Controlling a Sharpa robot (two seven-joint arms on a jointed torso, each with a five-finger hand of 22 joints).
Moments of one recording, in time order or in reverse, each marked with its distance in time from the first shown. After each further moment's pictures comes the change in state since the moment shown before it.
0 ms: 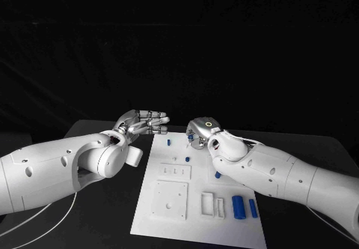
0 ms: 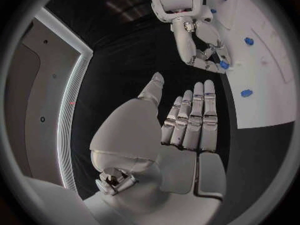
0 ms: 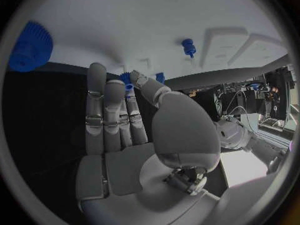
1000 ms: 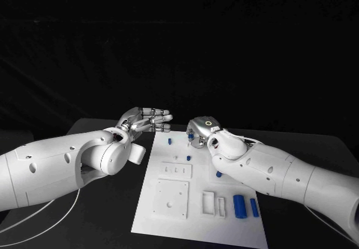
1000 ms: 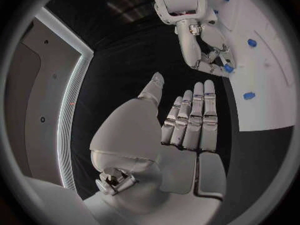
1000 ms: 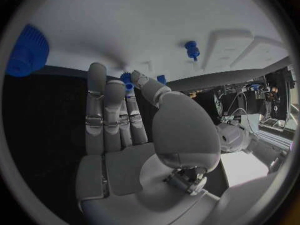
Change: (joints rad) left arm 0.009 0.004 0.000 0.004 0.000 0.001 -0.001; left_hand 0.000 0.000 0.000 0.000 0.000 0.000 0.000 0.000 0.000 0.000 0.000 0.000 0.000 0.000 0.000 0.000 0.000 0.000 -0.004 0.004 0.000 -0.001; right arm 0.001 0.031 0.001 -0.039 0.000 0.012 0.012; right_hand -0.004 -0.004 -0.007 0.007 -0.001 -0.002 0.001 0.000 -0.004 0.003 -0.003 0.000 0.000 0.000 0.000 0.000 0.000 -0.002 0.007 0.000 -0.028 0.014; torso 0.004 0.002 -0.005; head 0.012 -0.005
